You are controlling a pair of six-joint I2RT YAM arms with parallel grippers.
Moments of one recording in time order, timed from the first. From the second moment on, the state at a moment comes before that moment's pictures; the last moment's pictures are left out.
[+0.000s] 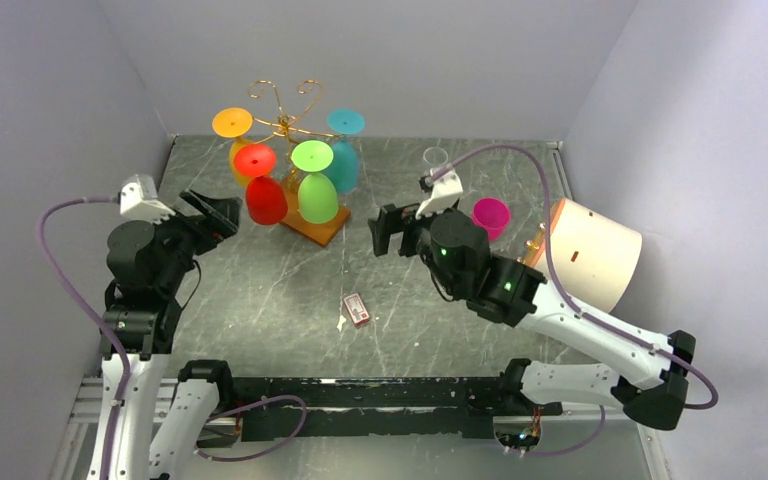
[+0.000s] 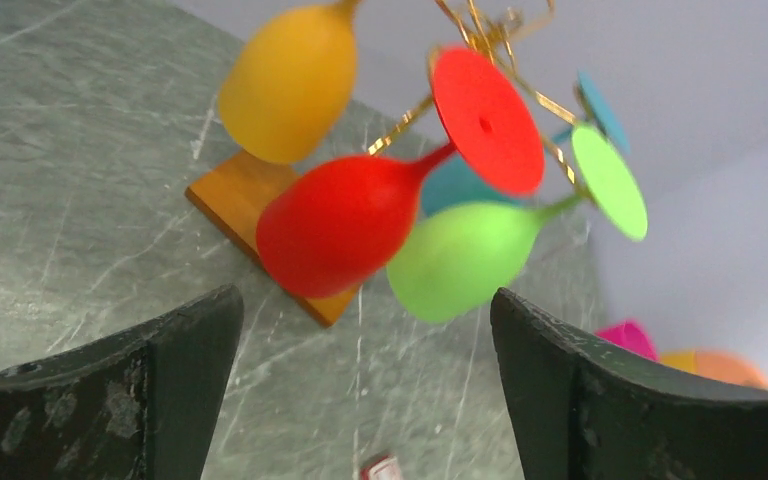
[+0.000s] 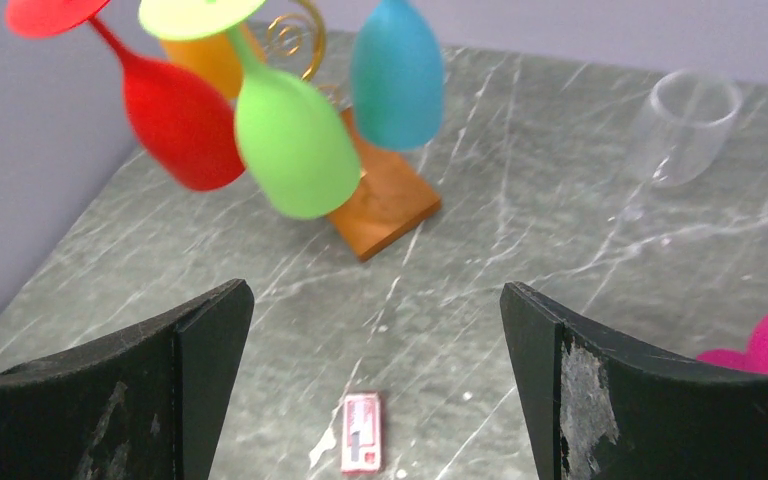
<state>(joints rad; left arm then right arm) -0.02 0.62 0.91 -0.42 0.03 -0.66 1.07 1.05 1.07 -0.22 0.59 0.32</state>
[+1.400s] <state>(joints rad) -0.07 0.52 0.60 -0.16 0.42 -0.43 0.35 1.43 1.19 -0.51 0.43 0.15</state>
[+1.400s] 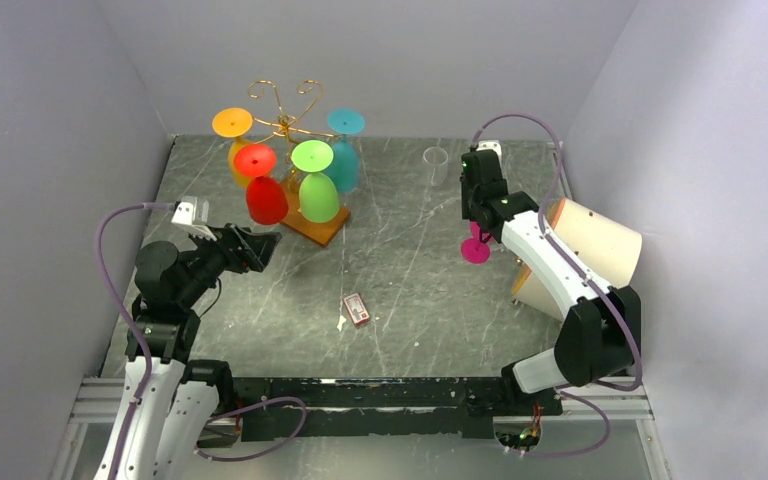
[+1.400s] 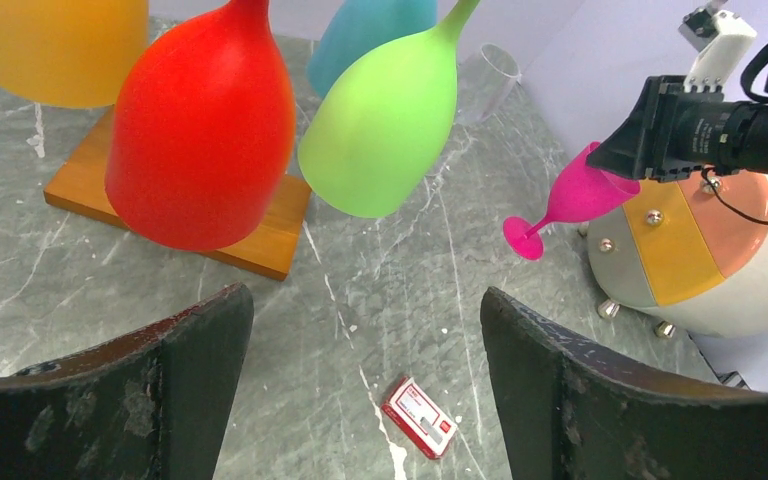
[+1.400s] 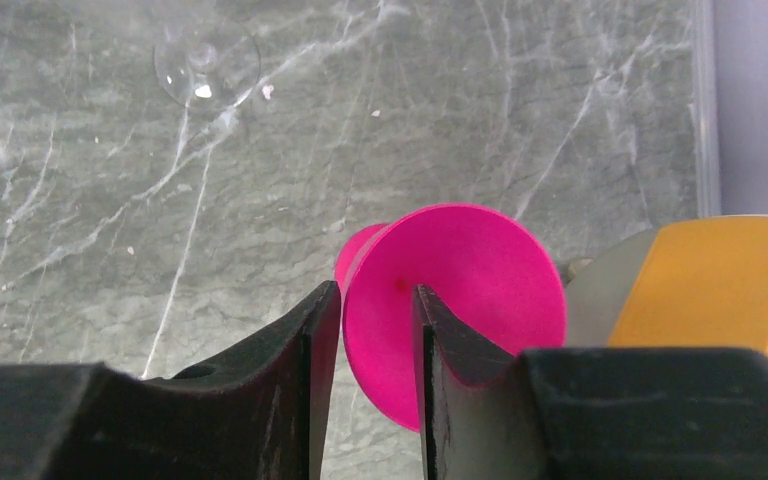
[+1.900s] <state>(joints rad) -0.07 0.52 0.60 -0.17 0.41 -0.43 0.33 1.46 1.15 -0.50 0.33 0.13</state>
